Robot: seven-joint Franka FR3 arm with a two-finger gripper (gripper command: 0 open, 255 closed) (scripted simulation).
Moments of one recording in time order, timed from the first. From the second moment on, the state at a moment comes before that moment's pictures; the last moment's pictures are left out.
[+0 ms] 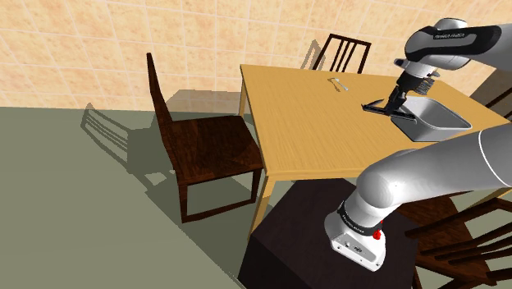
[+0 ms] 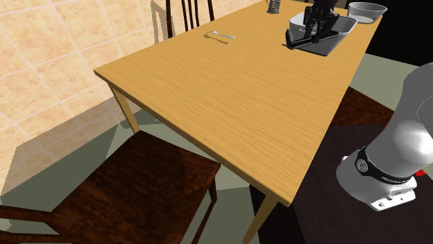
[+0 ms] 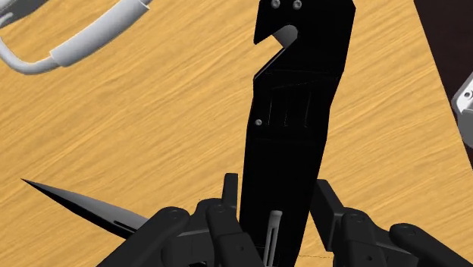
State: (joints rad) arm -0.36 -0.51 -0.88 -2.29 -0.35 1.88 -1.28
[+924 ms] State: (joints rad) arm -0.32 -0.42 -0.99 -2.41 -0.35 2.09 -1.30
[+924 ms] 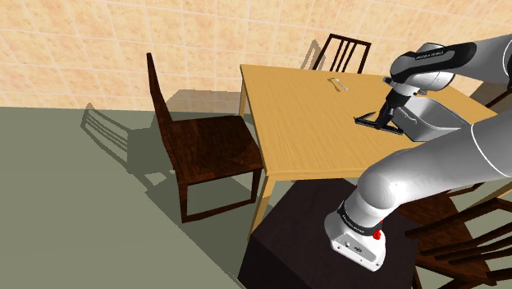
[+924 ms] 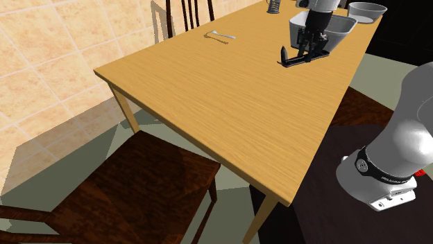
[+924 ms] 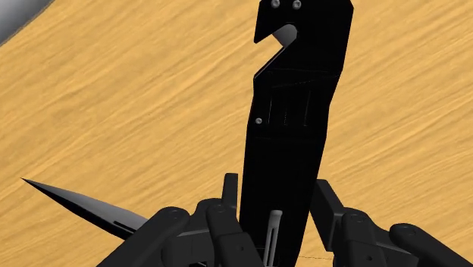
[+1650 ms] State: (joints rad) arm -0.27 -0.33 -1.08 -2.47 -0.32 2.23 -1.34
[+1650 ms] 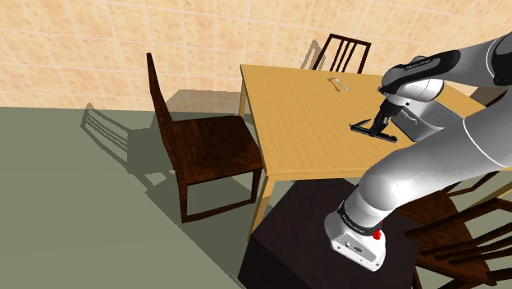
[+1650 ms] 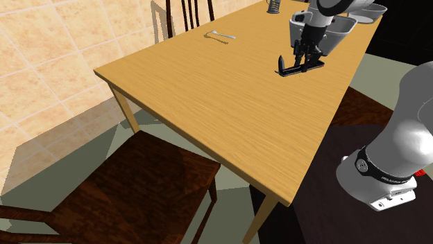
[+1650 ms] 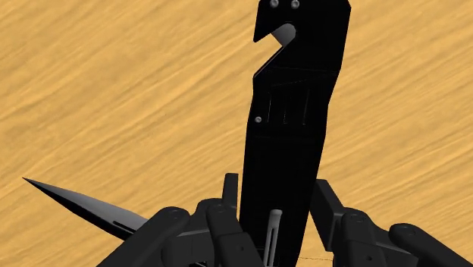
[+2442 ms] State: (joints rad) arm -0.30 -0.37 -1.05 -2.45 -0.34 2.18 -1.32
